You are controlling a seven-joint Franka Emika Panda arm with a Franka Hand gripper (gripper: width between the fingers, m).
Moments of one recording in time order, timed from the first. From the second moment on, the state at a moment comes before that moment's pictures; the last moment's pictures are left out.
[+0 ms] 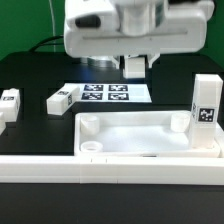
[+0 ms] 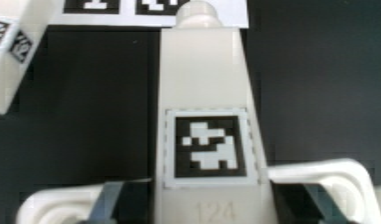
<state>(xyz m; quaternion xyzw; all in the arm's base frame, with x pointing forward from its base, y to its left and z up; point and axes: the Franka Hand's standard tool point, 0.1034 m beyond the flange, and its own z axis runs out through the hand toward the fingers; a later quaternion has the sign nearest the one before) 0.533 0.009 0.121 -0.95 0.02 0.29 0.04</state>
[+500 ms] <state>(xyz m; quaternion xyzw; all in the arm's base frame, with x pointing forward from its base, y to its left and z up) 0.545 0.007 0.114 -1.00 0.03 0.08 0.03</state>
